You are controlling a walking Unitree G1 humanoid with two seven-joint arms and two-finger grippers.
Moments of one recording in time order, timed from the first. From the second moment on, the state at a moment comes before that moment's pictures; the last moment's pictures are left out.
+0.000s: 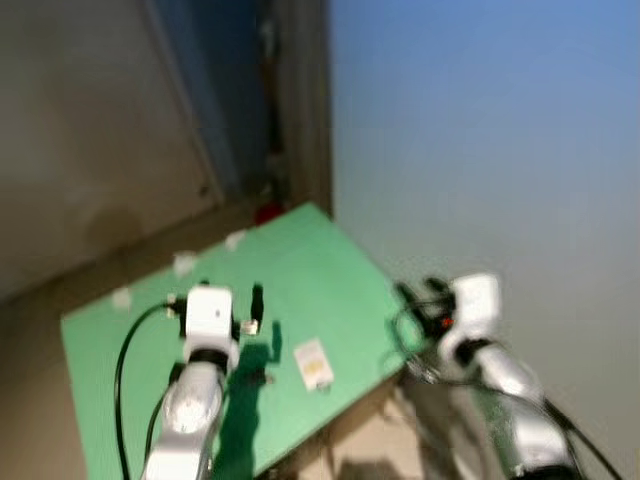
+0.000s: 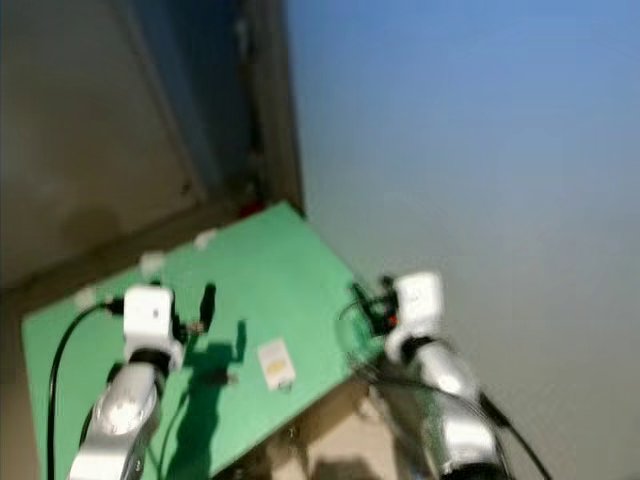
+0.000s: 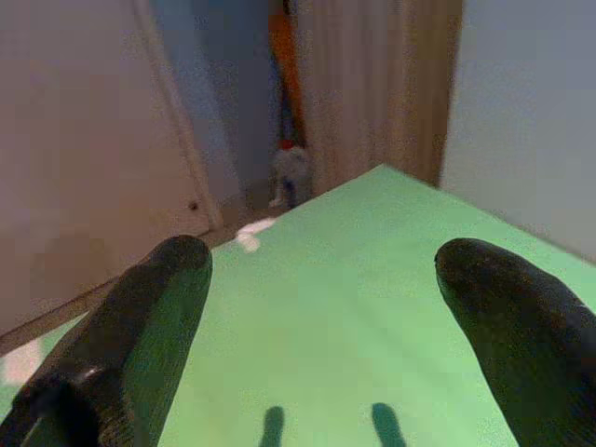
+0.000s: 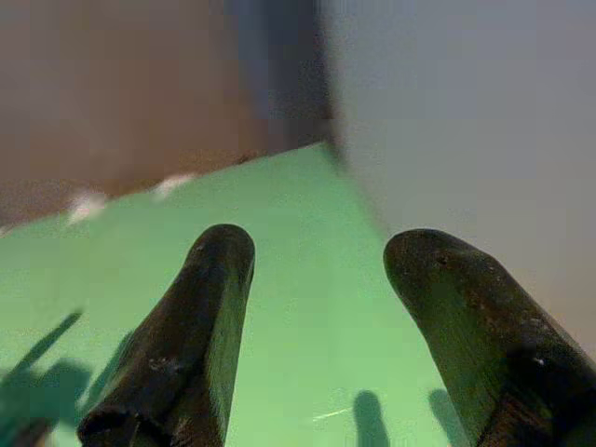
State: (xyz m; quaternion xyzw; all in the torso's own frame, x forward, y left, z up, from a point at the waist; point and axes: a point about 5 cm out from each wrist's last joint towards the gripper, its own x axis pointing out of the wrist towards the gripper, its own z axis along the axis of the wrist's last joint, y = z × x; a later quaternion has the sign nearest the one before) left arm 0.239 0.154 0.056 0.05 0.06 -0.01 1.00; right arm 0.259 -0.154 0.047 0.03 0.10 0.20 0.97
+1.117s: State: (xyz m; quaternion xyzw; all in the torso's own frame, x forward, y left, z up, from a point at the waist) left arm 0.274 0.168 0.017 0.14 0.18 0.05 0.97; right arm 0.216 -0.186 0.060 -0.01 0.19 0.26 0.95
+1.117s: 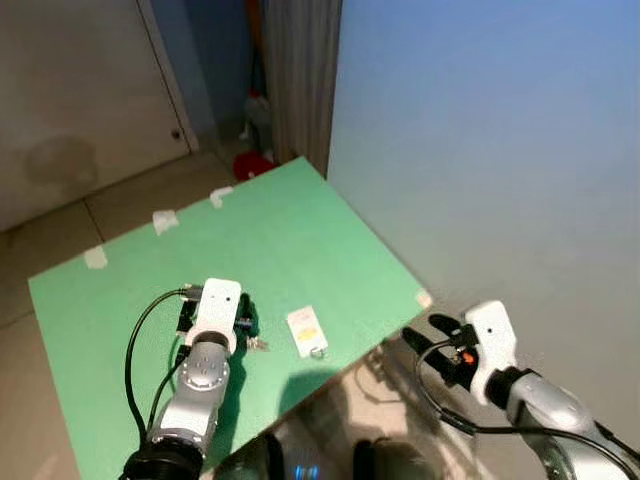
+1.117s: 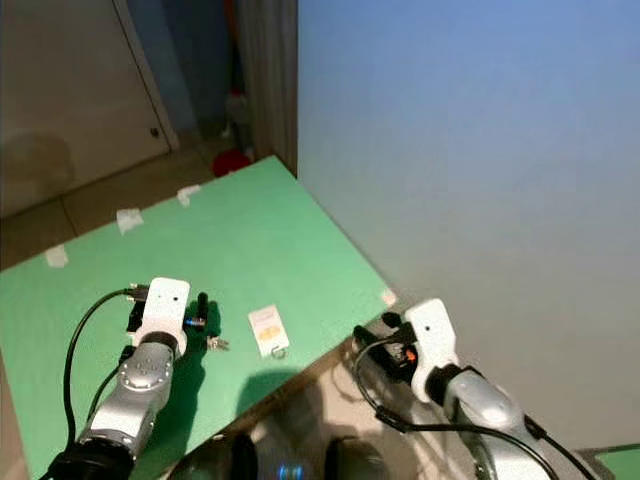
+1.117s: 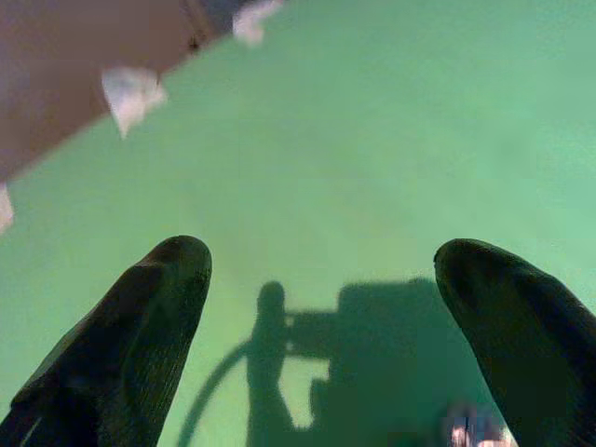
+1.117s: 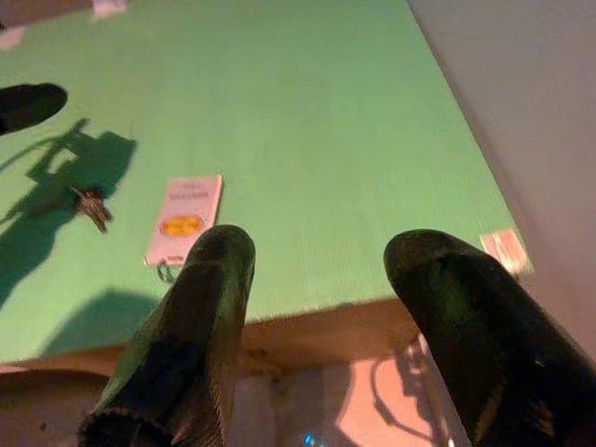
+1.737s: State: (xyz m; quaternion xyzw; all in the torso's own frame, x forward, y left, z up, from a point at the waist) left arm 0.257 0.148 -0.001 0.17 0.18 0.06 0.97; right arm 0.201 -0.193 0.067 -0.01 0.20 0.25 0.95
